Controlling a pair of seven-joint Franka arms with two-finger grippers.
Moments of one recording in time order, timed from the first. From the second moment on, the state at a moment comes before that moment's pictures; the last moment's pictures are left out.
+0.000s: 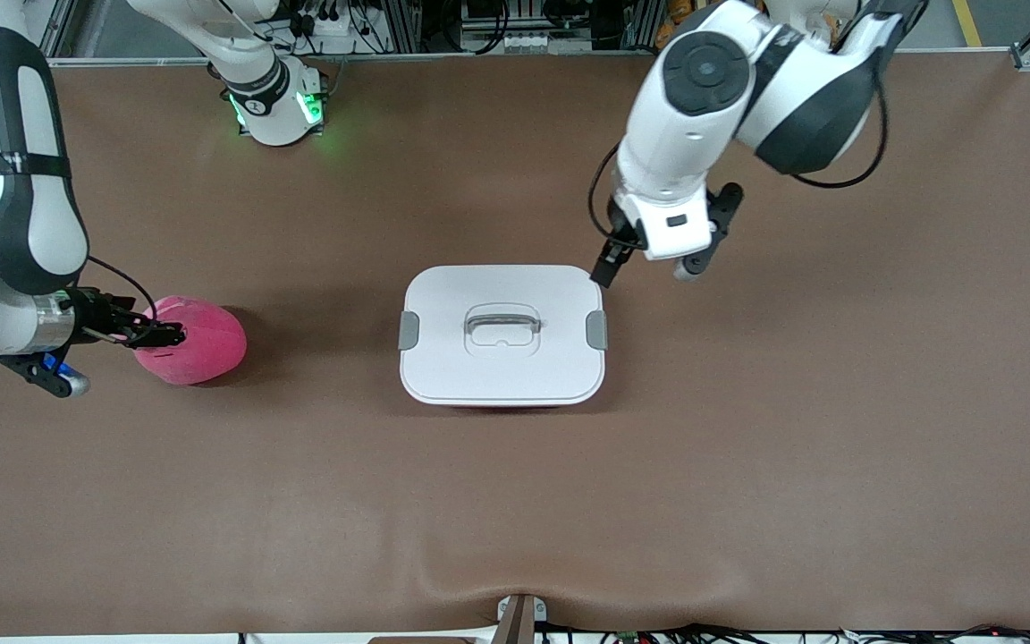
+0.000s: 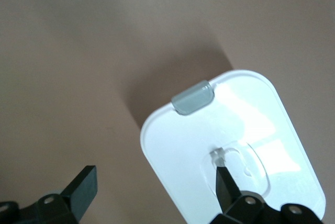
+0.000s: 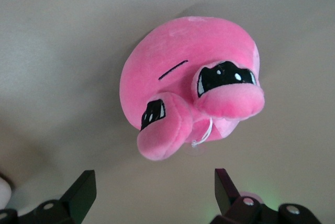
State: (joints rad) left arm -0.33 0.30 -0.40 -1.53 0.05 1.81 -1.78; right arm -0.06 0.33 -0.07 -1.74 0.13 1.72 0.33
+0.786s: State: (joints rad) left arm -0.44 0.42 -0.39 -1.50 0.14 1.95 -2.12; right arm -0.07 0.33 -0.07 -1.81 0.13 1.86 0.35
